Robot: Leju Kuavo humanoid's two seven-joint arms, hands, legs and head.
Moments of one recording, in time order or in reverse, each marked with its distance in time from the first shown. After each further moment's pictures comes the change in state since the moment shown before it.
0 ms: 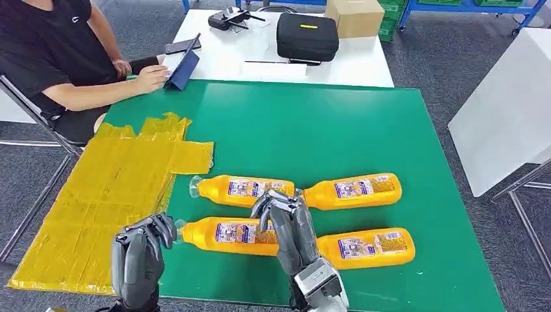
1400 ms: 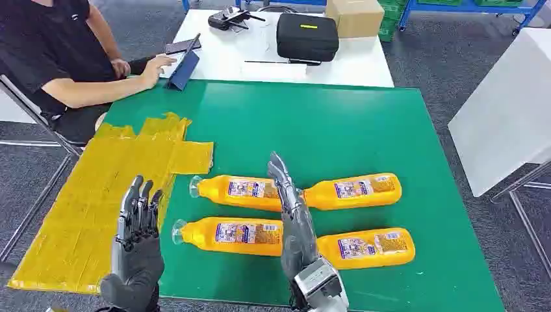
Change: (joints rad) left arm 0.000 0.000 0.000 0.000 0.000 0.000 0.000; right arm 0.000 0.000 0.000 0.000 0.000 0.000 0.000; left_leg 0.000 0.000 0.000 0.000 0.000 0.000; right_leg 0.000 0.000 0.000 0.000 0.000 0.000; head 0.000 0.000
